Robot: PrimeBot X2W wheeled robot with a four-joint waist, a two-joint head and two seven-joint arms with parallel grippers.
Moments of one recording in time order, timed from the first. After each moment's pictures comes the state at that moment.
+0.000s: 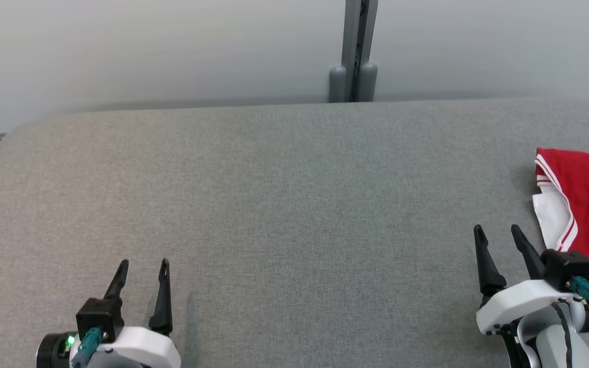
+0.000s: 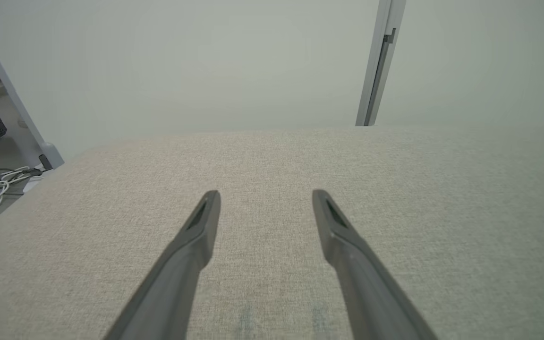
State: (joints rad) left arm -0.10 0.05 -0.03 0.41 -0.11 0.01 -0.26; right arm -0.28 -0.05 -0.02 0.59 0.17 0.13 -0.26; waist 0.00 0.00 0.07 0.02
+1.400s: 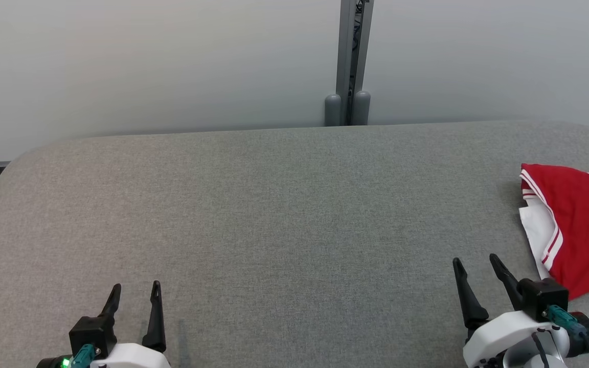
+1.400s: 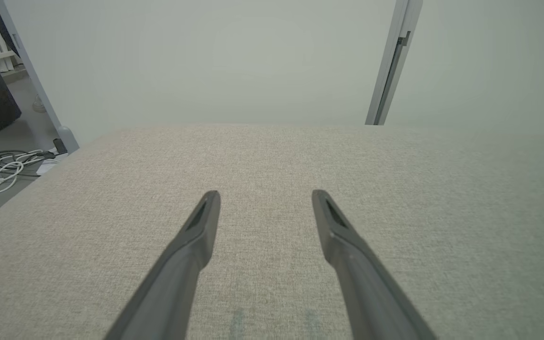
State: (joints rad) left arm -0.05 0.05 0.00 0.46 -0.14 0.02 -0.26; right arm -0.17 -0.05 0.06 0.53 0.13 0.13 -0.26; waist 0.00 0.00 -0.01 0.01
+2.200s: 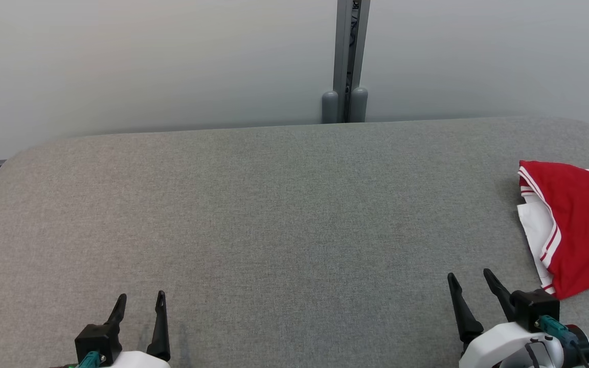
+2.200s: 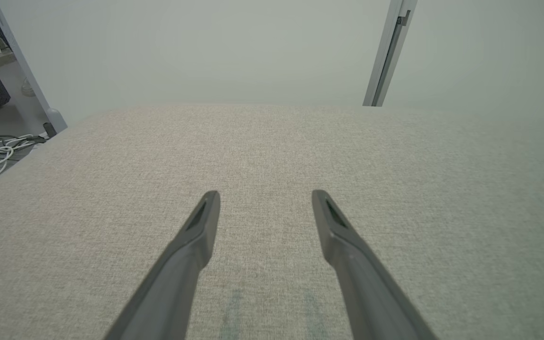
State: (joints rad) left arm -0.04 0.04 -0.01 0.48 -0.15 0.02 -0.26; right arm -0.15 -0.04 0.07 0.57 0.13 0.13 -0.26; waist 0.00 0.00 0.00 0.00
